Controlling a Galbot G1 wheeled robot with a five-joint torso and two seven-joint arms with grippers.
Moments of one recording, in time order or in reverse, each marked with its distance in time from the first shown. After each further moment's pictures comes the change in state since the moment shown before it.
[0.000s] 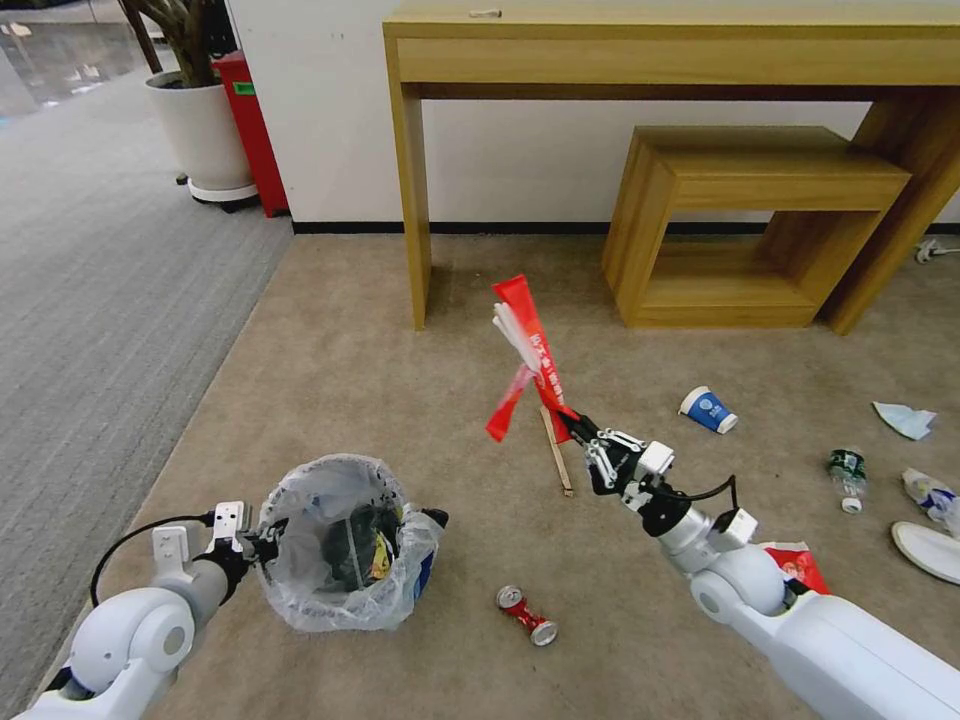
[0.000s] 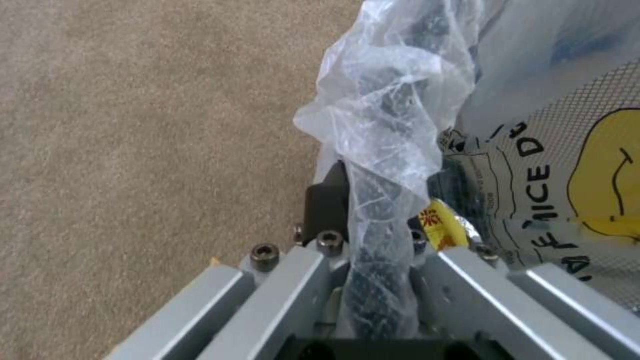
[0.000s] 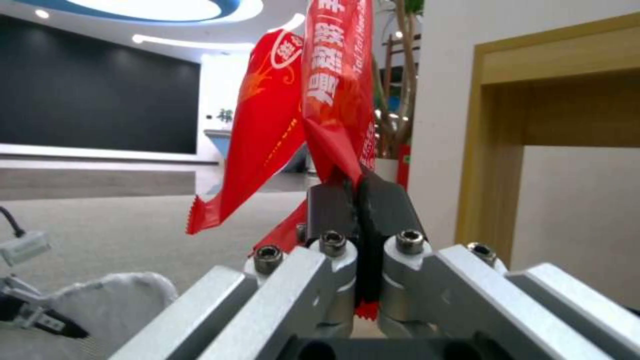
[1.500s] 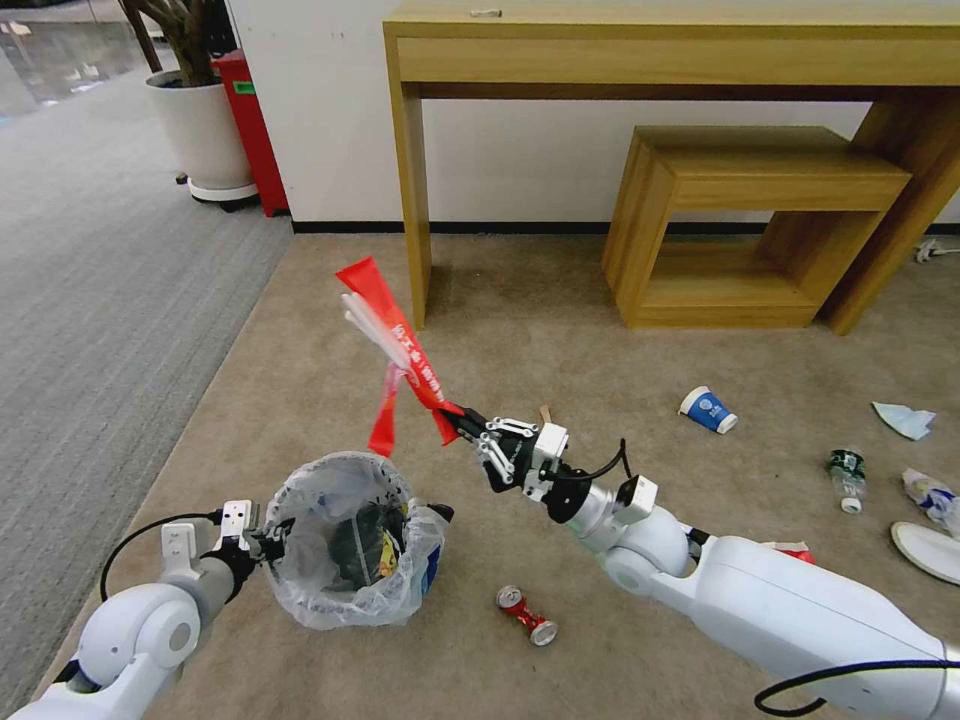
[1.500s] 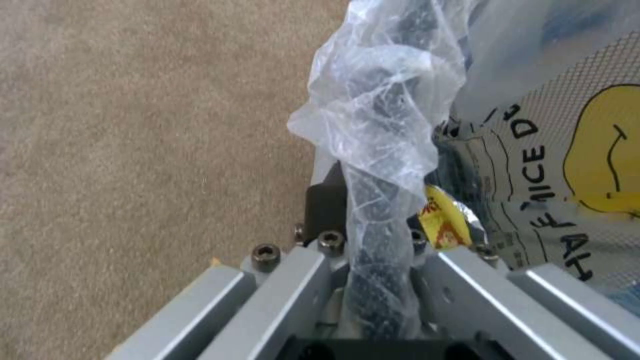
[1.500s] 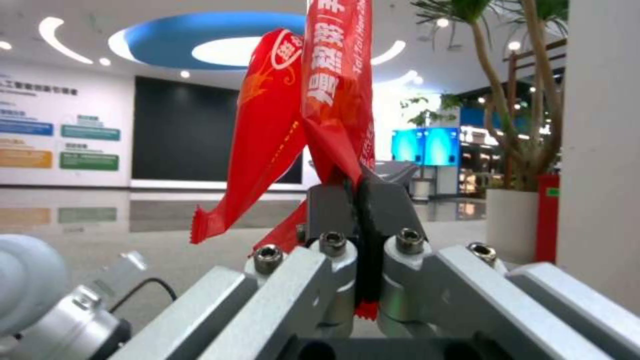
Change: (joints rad) left arm -0.014 0.034 0.032 0.000 -0.039 0.020 -0.019; right arm 0.417 0.067 -0.474 0.066 0.072 -0.019 0.070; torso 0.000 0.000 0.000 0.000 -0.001
